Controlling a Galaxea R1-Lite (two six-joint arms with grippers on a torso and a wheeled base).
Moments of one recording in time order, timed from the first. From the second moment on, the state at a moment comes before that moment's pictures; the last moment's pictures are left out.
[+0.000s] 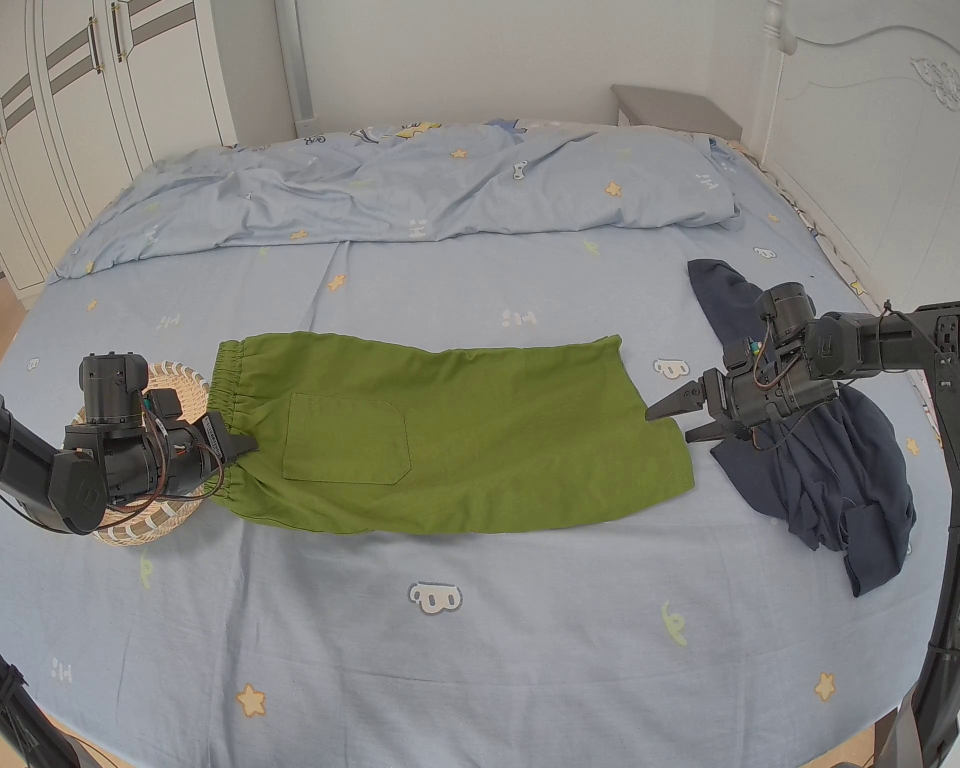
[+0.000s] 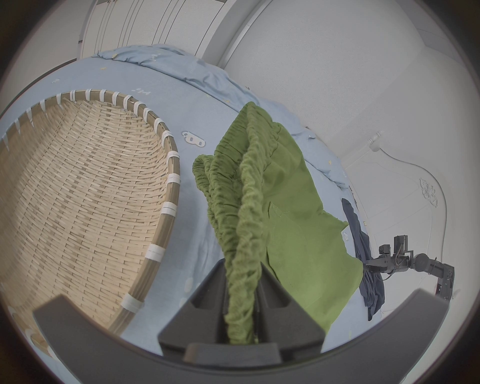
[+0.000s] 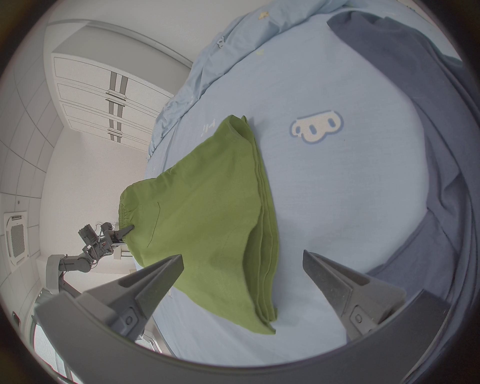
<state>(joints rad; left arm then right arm) 0.03 1.84 -0.80 -0.55 -0.33 -0.45 0.09 2.24 -1.73 0.41 0.67 0.15</state>
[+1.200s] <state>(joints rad) 0.03 1.84 -0.80 -0.55 -0.33 -0.45 0.11 2.35 -1.81 0.45 0.76 0.20</state>
